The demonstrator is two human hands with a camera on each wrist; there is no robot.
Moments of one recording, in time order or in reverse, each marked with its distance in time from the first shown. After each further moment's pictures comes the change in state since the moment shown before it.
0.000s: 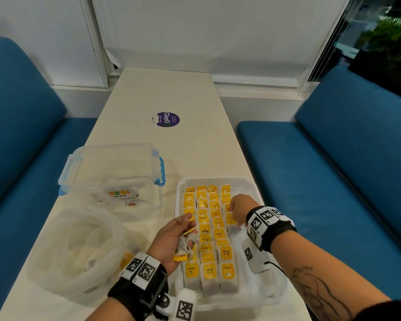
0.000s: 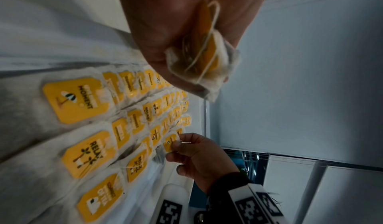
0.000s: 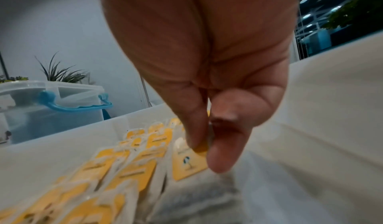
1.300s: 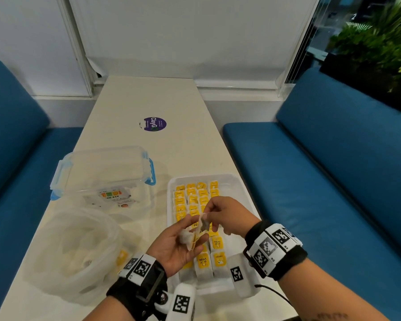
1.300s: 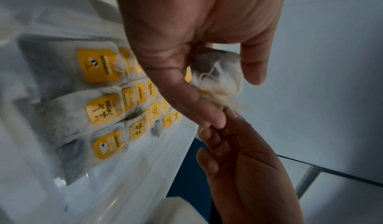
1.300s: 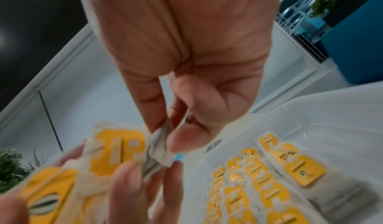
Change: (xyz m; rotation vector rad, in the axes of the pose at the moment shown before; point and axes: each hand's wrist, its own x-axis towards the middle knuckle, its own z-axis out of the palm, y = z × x) left_hand -0.026 -0.005 0.011 -0.065 -0.227 -0.279; right_hand -0.104 -0.021 0.000 0.791 0.075 -0.335
